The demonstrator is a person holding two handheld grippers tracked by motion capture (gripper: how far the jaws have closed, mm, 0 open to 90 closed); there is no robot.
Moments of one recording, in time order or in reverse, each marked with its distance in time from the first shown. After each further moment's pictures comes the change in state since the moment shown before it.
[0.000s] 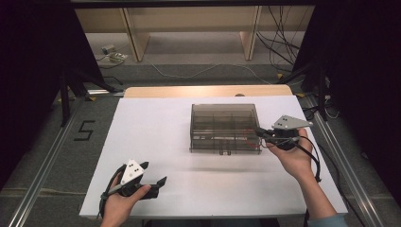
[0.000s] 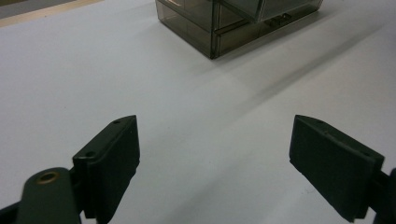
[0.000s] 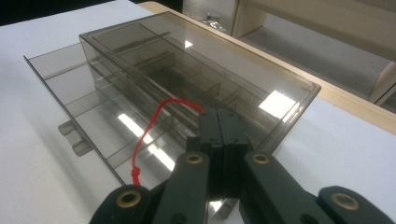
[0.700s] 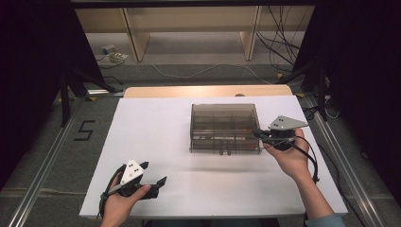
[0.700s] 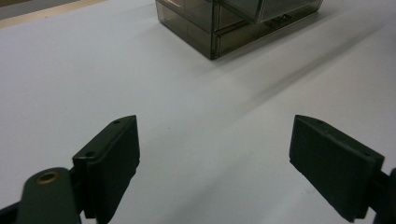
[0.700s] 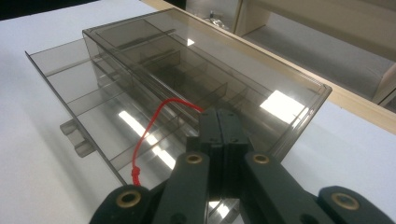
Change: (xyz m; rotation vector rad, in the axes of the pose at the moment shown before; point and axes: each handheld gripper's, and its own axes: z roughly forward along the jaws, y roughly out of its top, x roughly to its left) left arm 0.000 0.000 0.000 -0.002 0.001 0.001; right arm 0.005 0.000 0.007 0.005 0.009 -0.017
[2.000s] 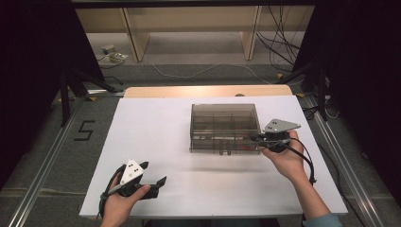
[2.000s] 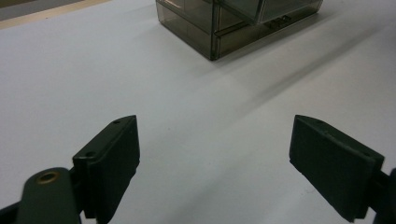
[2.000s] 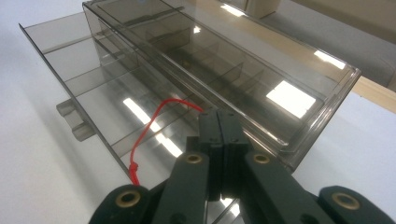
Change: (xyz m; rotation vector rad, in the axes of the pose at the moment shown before) left arm 0.000 0.000 0.000 -0.004 0.001 -0.001; right arm 0.004 -0.009 0.014 0.052 0.027 -0.014
